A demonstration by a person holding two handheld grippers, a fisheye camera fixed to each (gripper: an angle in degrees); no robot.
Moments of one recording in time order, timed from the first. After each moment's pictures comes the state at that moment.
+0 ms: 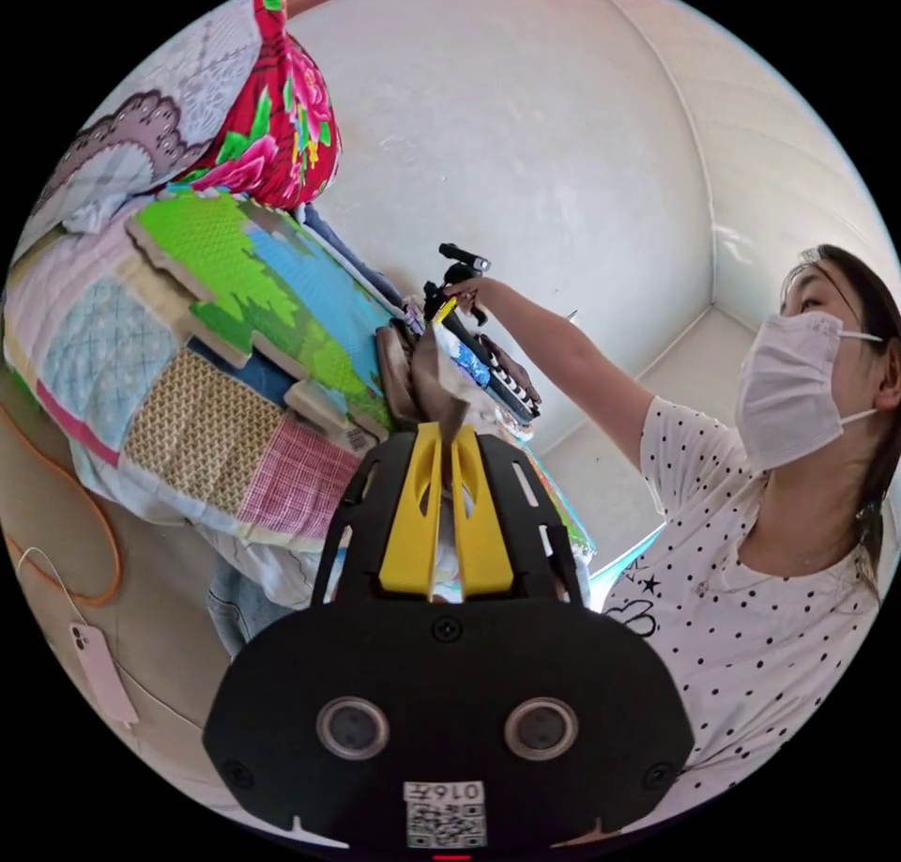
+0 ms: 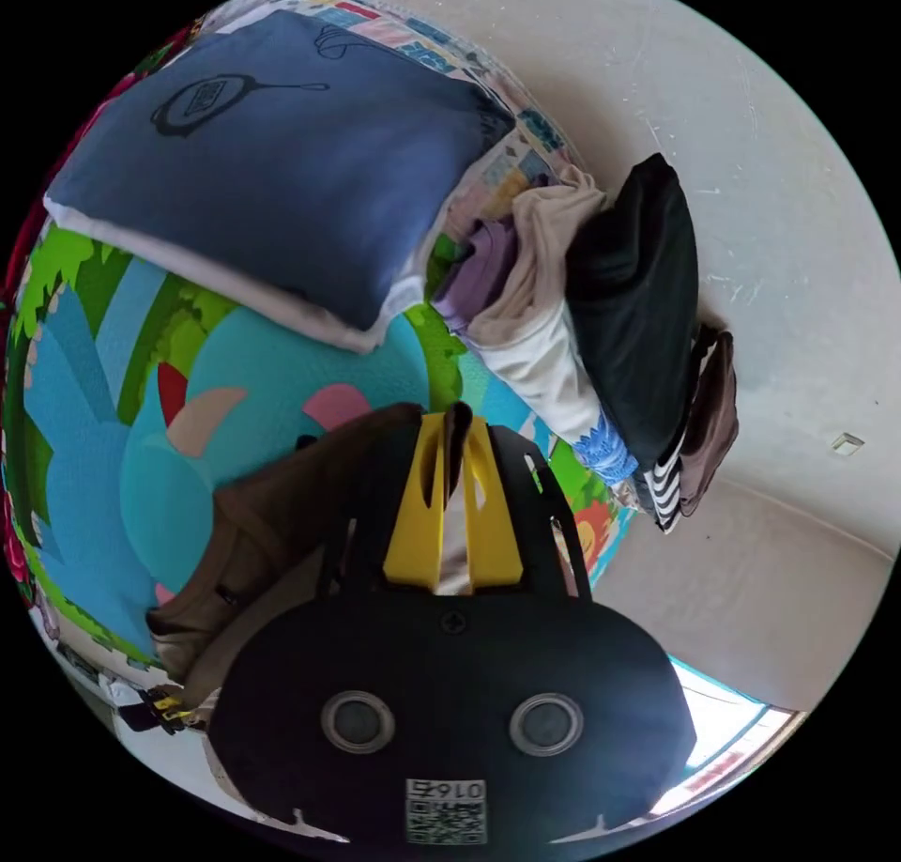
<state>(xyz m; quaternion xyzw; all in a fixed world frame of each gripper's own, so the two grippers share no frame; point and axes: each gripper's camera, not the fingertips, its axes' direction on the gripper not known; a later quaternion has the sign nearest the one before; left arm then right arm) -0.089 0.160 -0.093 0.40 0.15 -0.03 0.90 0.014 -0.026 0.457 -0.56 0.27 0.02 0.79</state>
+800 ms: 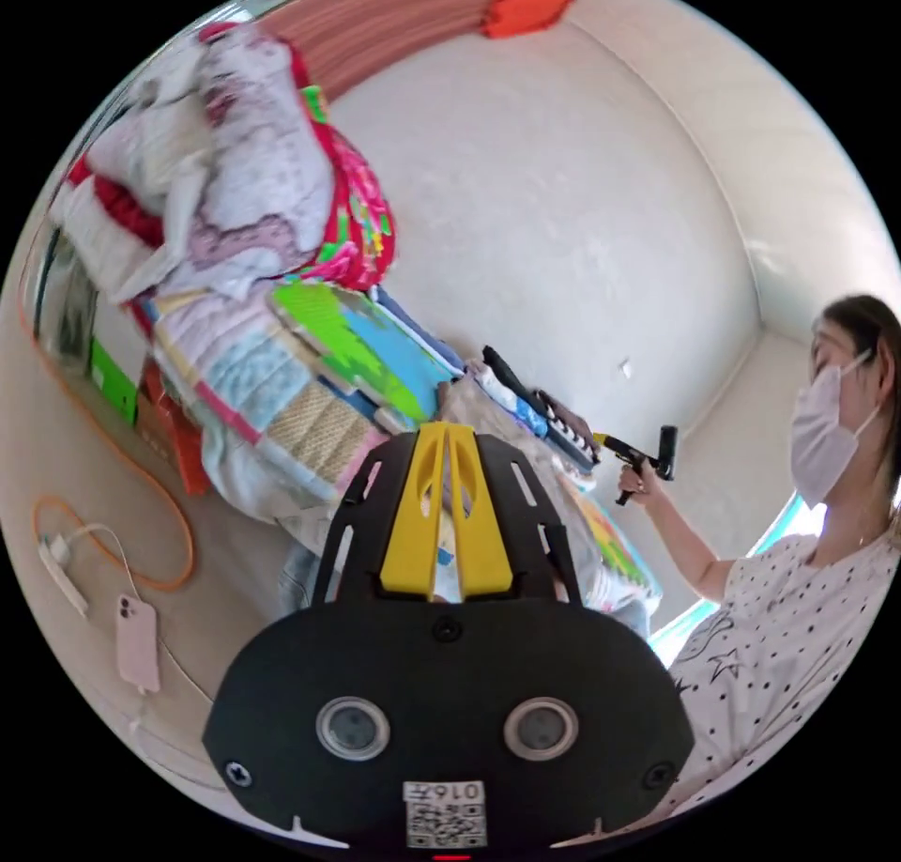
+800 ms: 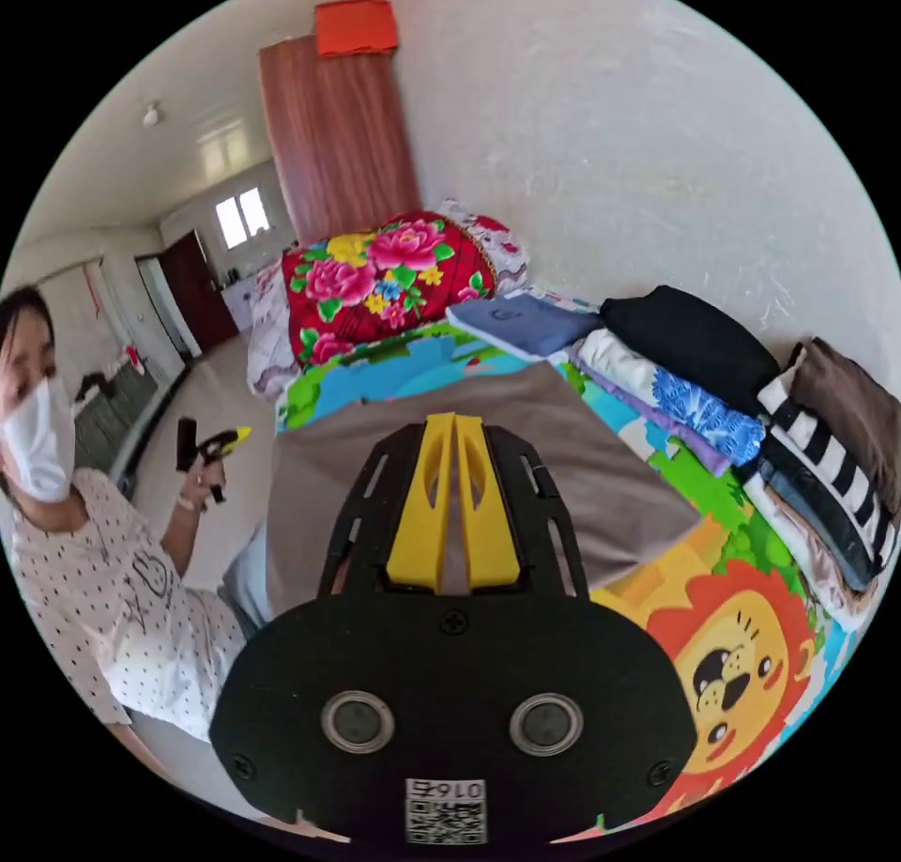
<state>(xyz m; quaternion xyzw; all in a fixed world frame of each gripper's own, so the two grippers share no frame) -0.018 0.251 -0.091 0.45 0.00 -0.02 0.89 -0.017 0.332 -0.099 -0.10 -0.16 -0.05 0.98</state>
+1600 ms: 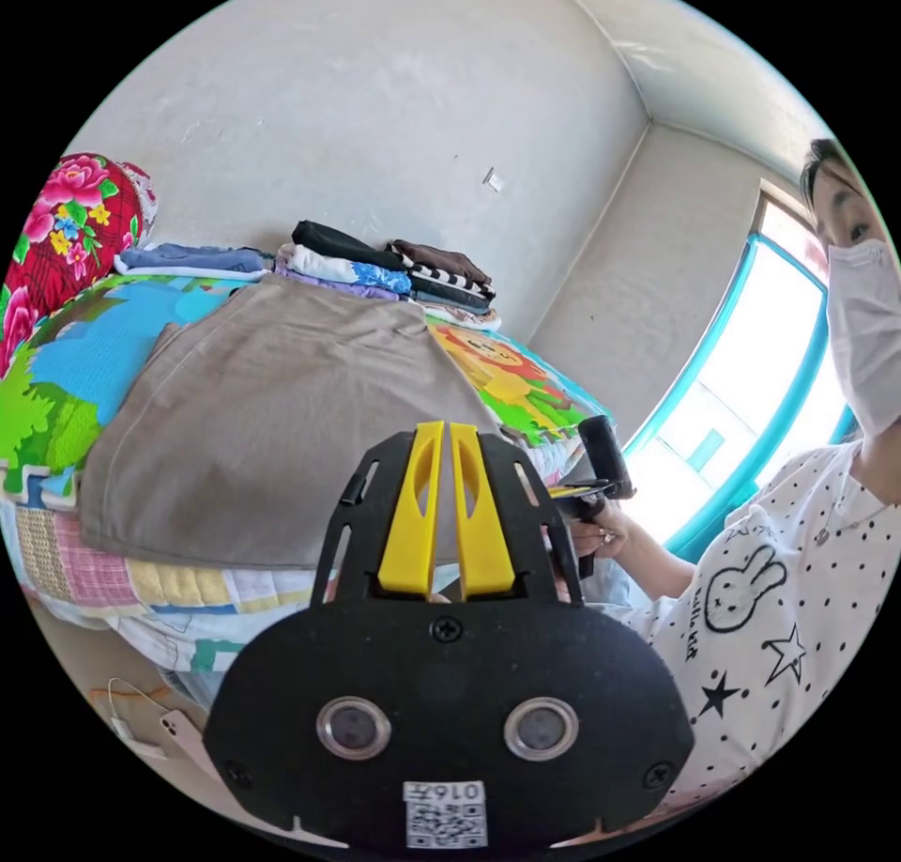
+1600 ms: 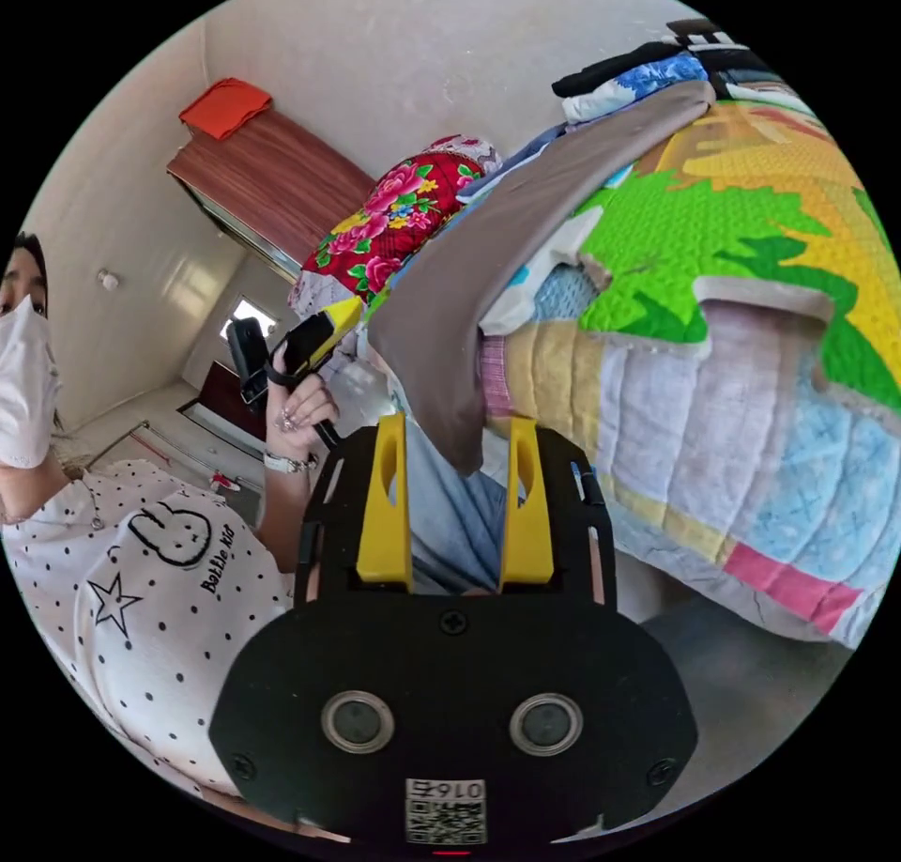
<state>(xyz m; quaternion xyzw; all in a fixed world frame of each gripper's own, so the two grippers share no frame) 0.185 0.255 0.116 0.27 0.02 0.17 0.95 -0.157 0.747 -0.131 -0.12 -0.31 0.26 0.91</state>
